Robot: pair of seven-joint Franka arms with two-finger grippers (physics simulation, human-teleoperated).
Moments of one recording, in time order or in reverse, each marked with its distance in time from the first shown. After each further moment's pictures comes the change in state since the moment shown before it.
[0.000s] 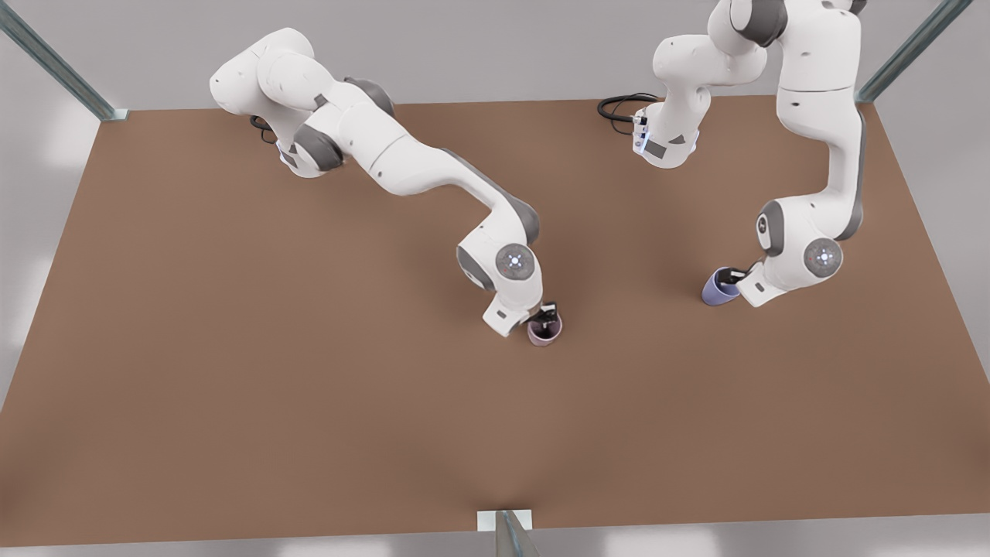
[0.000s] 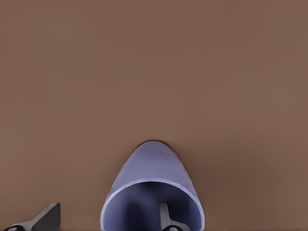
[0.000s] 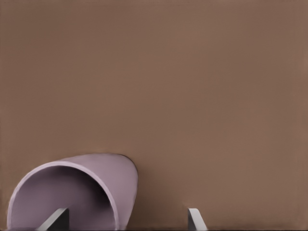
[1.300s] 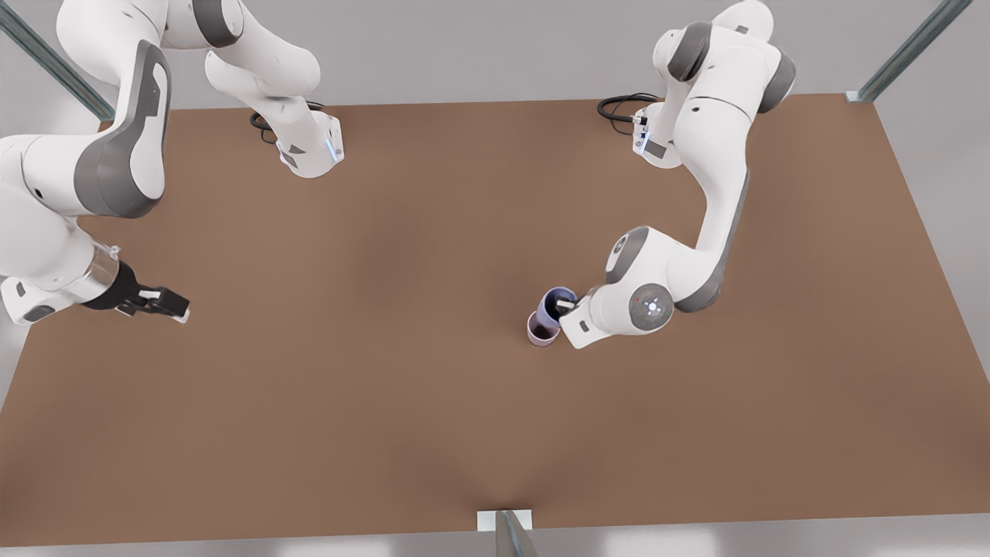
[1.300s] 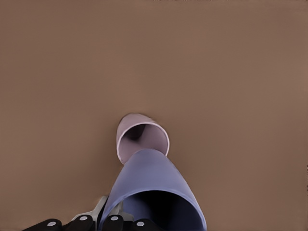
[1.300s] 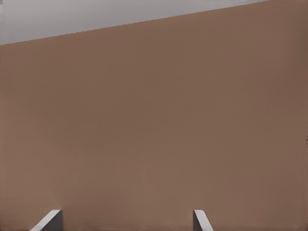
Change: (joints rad) left arm -0.275 0.368 -0.372 0.927 -0.254 -0.534 -0.516; right arm -0.832 -0.800 -0.007 -0.435 -0.037 -0.466 -0.656
